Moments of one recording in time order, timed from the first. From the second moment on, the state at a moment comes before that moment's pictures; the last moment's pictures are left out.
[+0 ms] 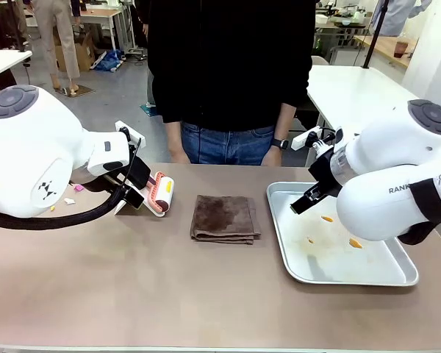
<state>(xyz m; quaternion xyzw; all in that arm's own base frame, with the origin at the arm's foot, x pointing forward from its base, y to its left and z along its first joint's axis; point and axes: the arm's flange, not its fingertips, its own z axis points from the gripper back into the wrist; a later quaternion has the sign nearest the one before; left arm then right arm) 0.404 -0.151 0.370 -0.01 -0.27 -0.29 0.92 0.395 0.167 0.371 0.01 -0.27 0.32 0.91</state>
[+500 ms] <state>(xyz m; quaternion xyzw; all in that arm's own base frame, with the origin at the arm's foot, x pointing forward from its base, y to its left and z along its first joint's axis) 0.404 -0.151 0.370 -0.01 -0.27 -0.29 0.92 0.395 0.167 0.371 0.01 -0.27 0.32 0.91</state>
